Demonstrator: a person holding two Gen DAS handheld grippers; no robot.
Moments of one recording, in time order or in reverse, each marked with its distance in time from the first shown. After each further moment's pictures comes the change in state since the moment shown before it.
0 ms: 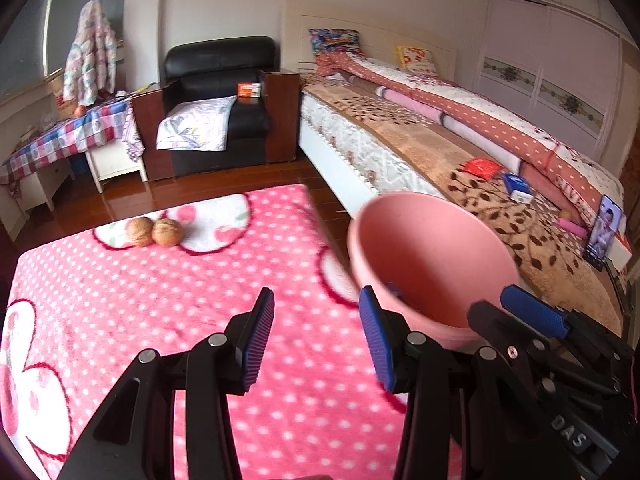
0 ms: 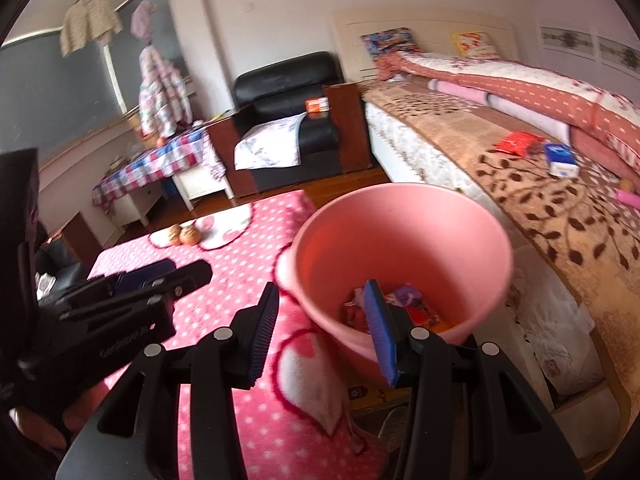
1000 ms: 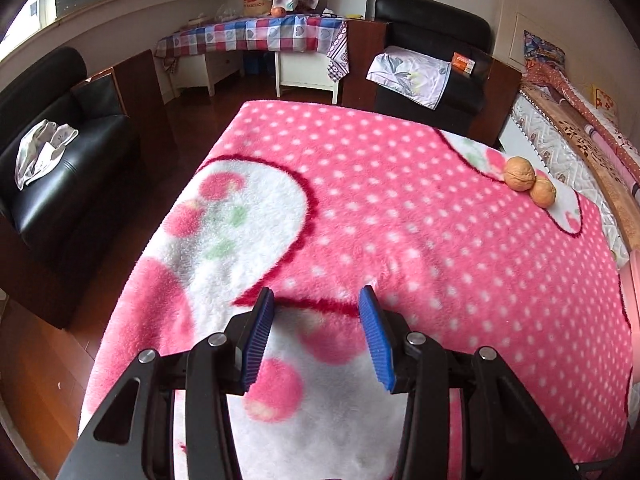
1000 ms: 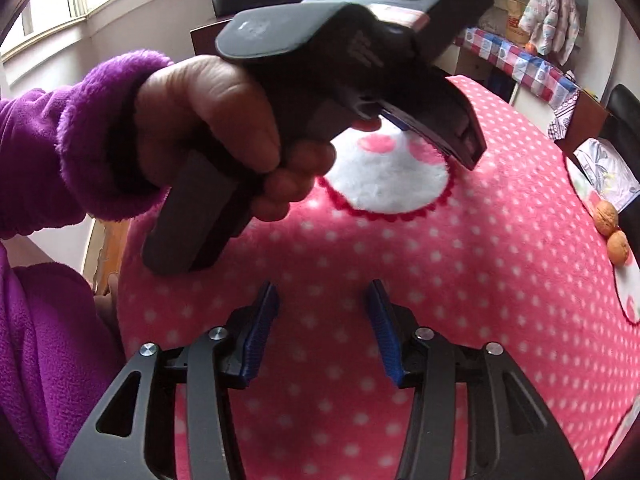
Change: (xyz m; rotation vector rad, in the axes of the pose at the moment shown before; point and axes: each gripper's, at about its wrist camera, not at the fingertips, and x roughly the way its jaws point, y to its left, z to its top) left arm -0.020 0.277 -0.091 -0.422 0.154 0.452; right arm 0.026 0.268 -0.114 -0.991 0.447 0.748
